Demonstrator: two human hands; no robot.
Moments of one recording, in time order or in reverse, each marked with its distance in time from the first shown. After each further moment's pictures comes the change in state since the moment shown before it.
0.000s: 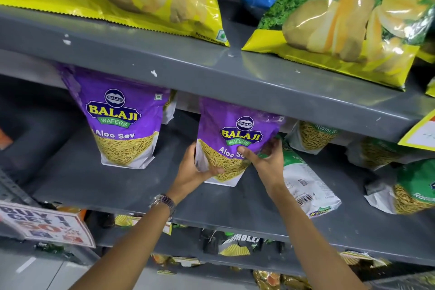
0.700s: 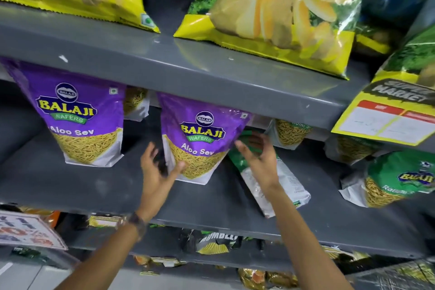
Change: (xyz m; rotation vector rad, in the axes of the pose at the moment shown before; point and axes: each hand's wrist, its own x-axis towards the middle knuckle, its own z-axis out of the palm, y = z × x) left_hand -0.037 0.011 0.033 -0.087 0.351 0.044; right_hand 0.015 0.004 -0.060 -0.040 -0.061 -0.043
